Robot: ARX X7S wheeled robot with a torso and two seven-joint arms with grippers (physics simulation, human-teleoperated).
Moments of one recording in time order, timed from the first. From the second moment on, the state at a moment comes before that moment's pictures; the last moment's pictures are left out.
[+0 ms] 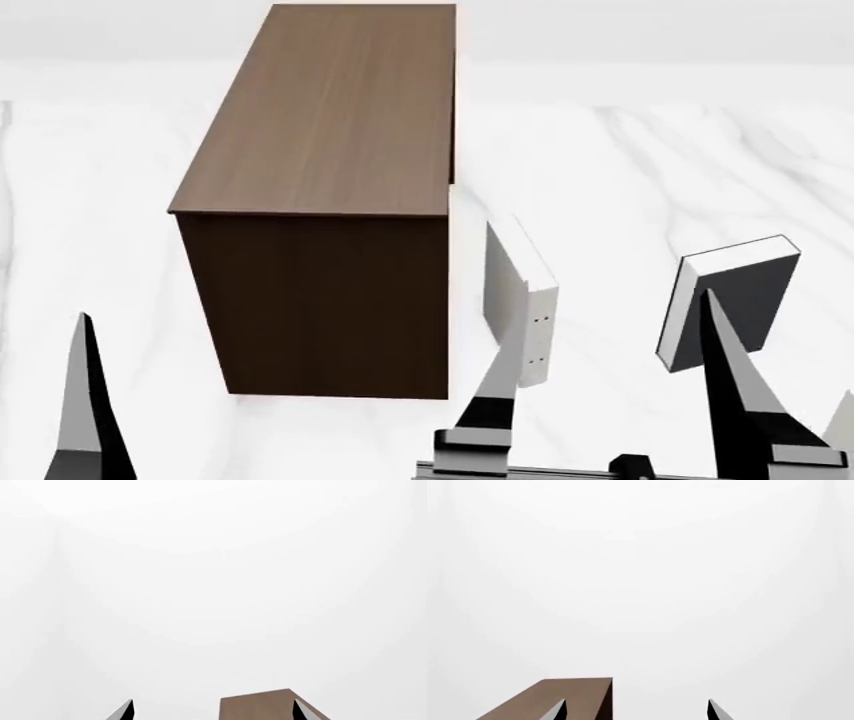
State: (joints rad) left arm 0.04 -0.17 0.27 1.01 0.17 -0.46 -0.21; right arm 0.07 0.18 -0.15 -0.92 0.14 0.51 0.30
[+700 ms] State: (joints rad) left arm 0.04 -0.18 0.29 0.99 0.17 -0.44 -0.23; right arm 0.07 0.20 -0.16 -0.90 0.13 0.51 0.36
